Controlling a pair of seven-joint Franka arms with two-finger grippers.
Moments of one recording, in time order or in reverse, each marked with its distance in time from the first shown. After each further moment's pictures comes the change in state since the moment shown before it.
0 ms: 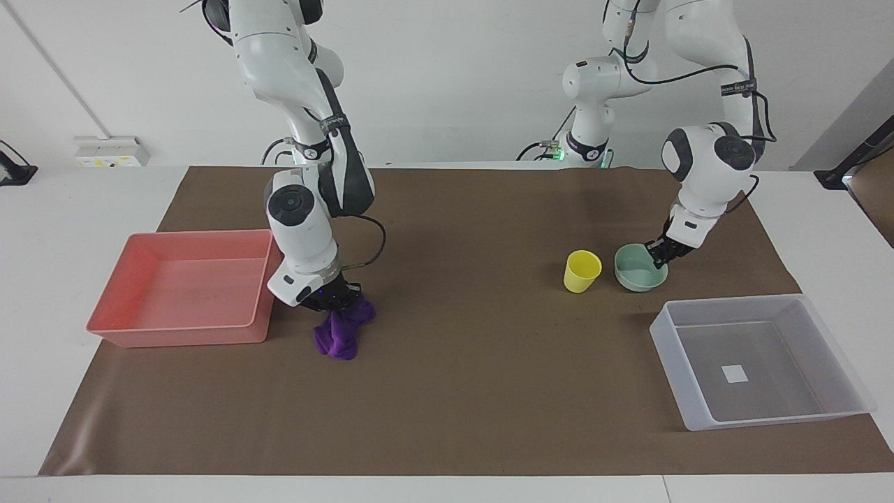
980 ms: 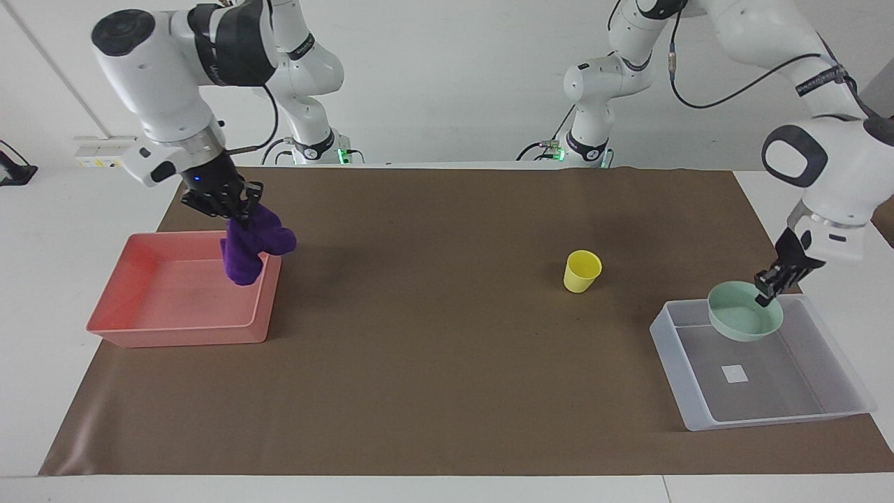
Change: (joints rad) left arm 0.115 0.444 0.009 0.699 -0.087 -0.029 0.010; right arm -0.323 -0.375 -0.018 0.108 -0.006 -0.543 -0.301
